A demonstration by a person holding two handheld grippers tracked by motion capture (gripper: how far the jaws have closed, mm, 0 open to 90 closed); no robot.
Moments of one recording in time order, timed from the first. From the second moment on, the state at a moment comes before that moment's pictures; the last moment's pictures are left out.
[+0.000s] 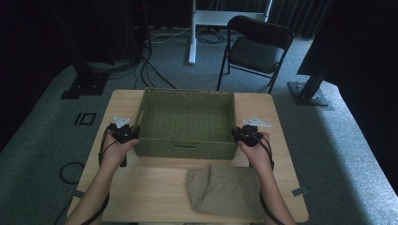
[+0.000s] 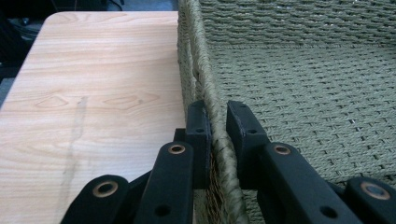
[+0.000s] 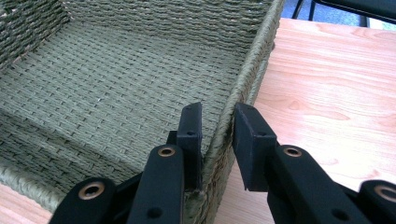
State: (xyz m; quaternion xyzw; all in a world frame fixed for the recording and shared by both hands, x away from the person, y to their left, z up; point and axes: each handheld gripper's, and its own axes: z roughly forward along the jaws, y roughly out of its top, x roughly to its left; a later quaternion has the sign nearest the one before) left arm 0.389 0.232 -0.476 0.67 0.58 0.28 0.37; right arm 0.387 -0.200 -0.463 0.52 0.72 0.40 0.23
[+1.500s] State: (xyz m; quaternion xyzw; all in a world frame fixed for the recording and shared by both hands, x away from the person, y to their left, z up) left arm 0.409 0.156 -0.474 0.70 0.55 0.26 0.37; right arm 0.404 -0.275 -0.462 0.56 0.69 0.38 0.24
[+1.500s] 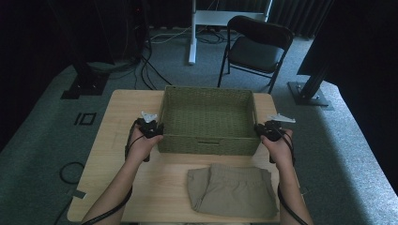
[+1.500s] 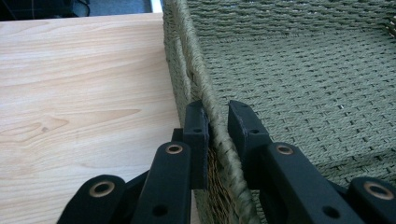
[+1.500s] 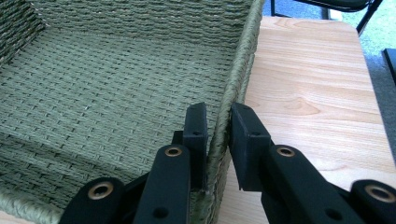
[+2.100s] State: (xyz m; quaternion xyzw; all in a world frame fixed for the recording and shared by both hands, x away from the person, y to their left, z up) left arm 0.416 0.128 -0.473 0.71 0.54 0.25 0.37; right arm 0.408 -0.300 -0.463 0.58 0.68 0.37 0.25
